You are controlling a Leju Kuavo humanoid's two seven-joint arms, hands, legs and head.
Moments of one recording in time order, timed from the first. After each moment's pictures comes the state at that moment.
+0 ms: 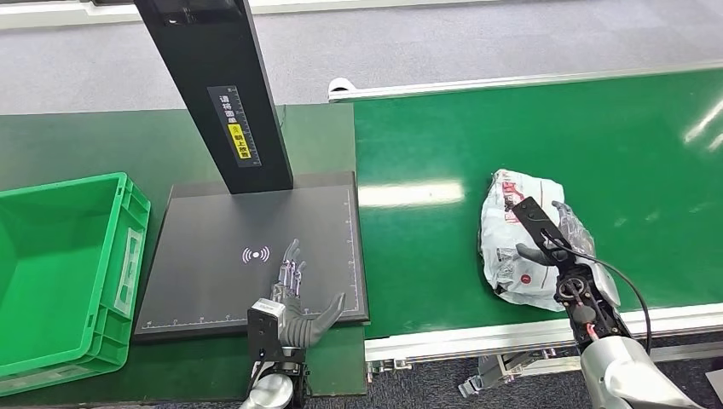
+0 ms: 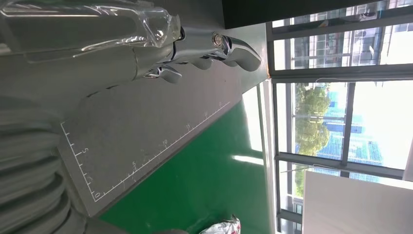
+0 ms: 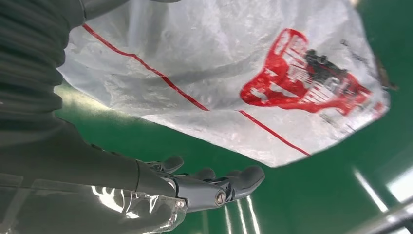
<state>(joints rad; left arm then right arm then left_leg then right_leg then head) -0.19 -0.24 -0.54 -0.86 0.09 0.48 -0.70 -0.69 -0.22 0.02 -0.37 0.65 -0.23 -0.08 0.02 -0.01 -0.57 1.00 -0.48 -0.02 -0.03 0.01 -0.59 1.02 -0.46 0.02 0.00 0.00</state>
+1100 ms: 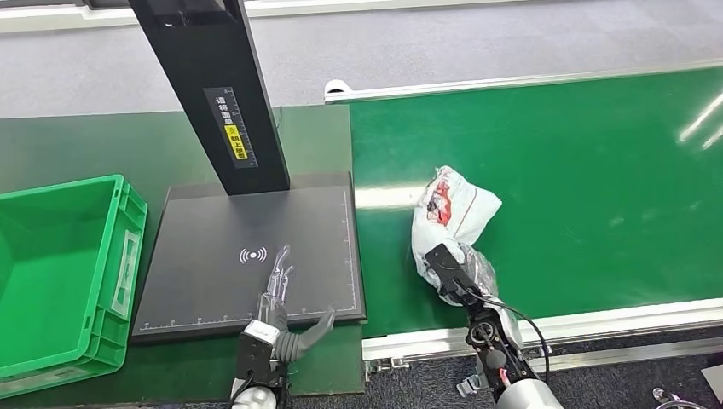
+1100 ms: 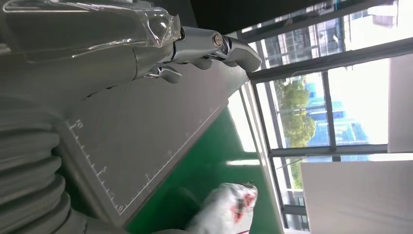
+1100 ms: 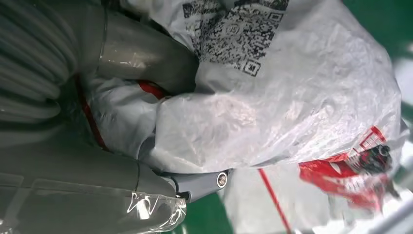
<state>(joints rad) -0.11 -0.17 -0.50 -0.98 -0.11 0.47 -0.70 -0.49 0.09 0.00 -0.45 0.64 -0.37 -0.33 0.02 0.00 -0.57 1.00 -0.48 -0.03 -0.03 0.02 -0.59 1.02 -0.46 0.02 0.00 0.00</state>
